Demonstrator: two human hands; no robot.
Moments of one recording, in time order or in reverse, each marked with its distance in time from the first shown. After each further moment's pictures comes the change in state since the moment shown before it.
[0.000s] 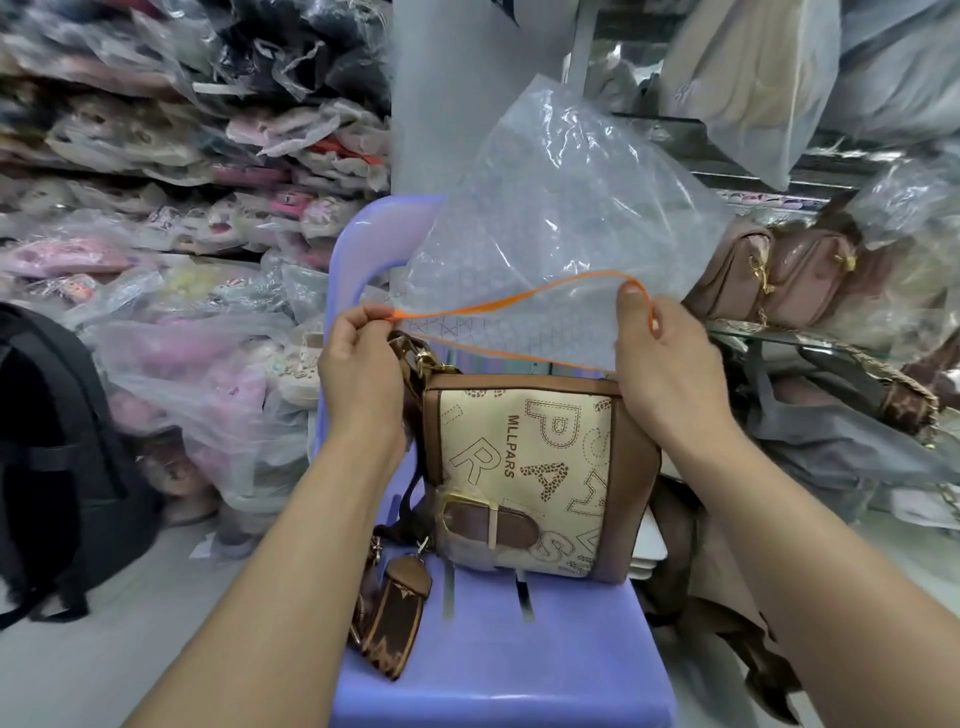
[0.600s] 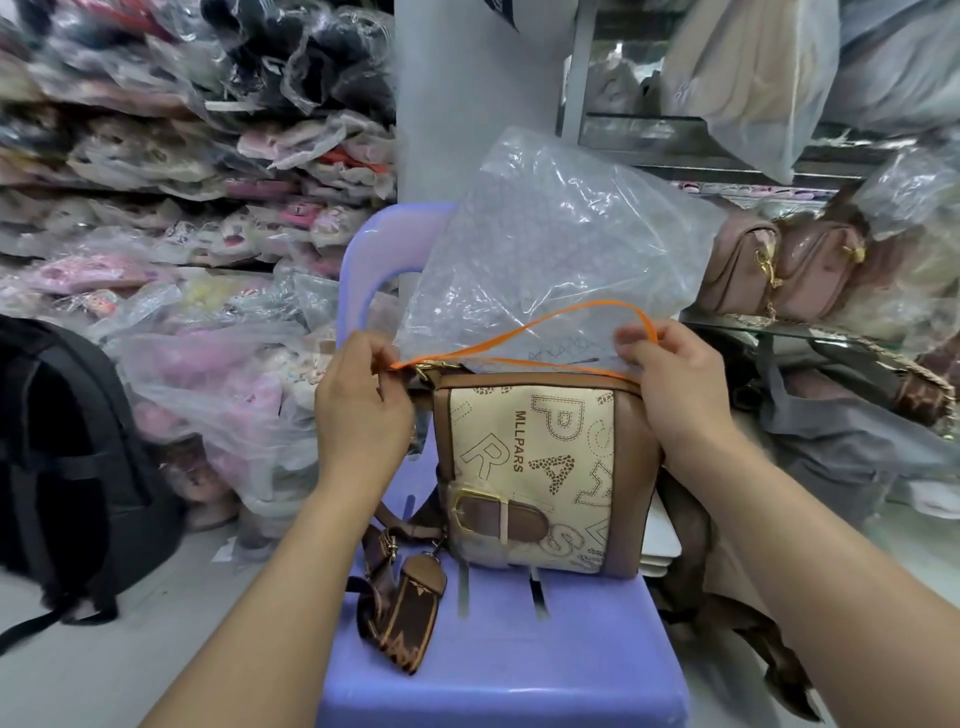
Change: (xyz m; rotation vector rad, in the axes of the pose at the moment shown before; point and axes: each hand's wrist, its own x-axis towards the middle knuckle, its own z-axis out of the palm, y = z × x) left_hand 0.006 -0.021 -0.046 0.838 -0.089 0.682; right_hand -0.001 0.022 0.008 0.586 -0.065 0.168
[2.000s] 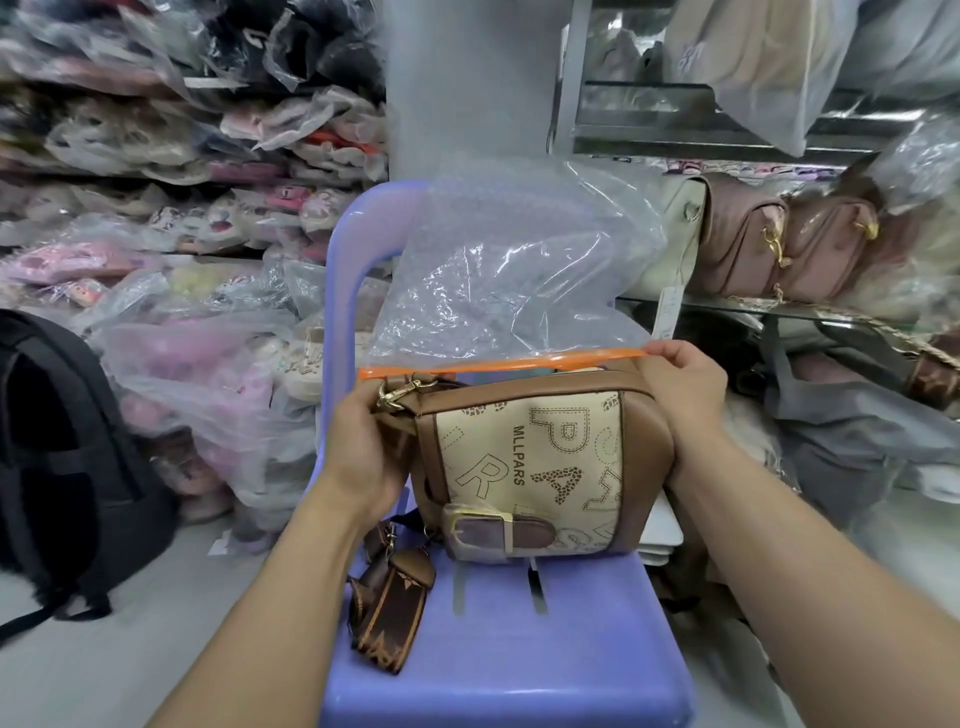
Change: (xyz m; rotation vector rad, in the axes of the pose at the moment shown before) left_hand -0.020 0.000 0.010 -1.063 -0.384 -0.774; right_hand 0.011 0.031 0.000 0.050 0.159 0.120
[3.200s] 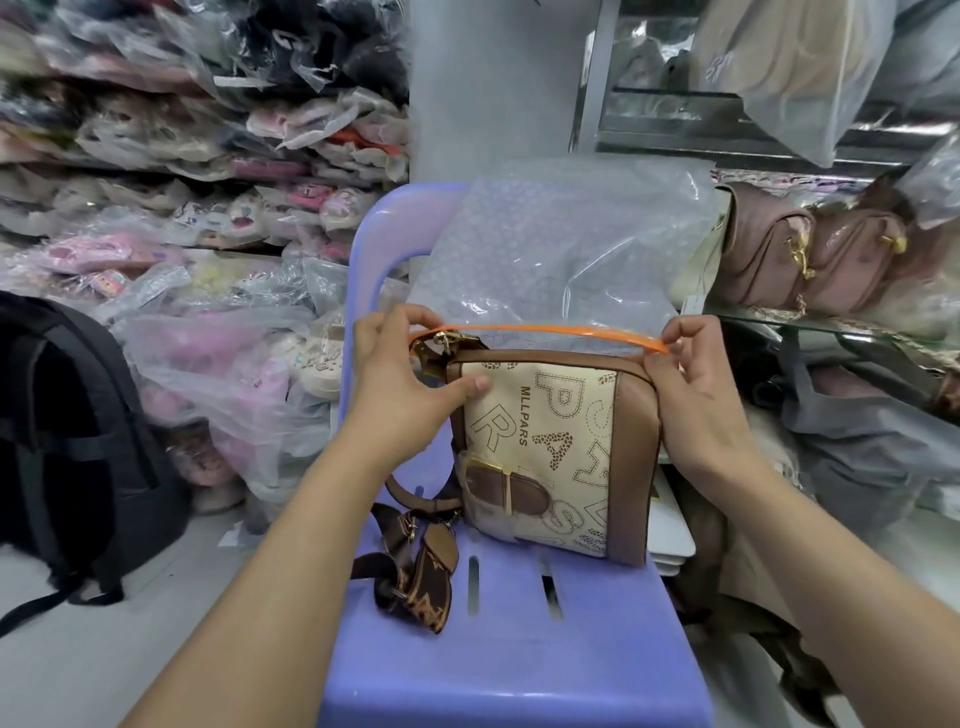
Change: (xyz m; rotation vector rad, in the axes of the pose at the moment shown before) left_hand 0.015 0.024 0.001 1.001 0.082 0.485; right_hand -0.012 0.001 -0.009 -0.101 -0.345 -0.413
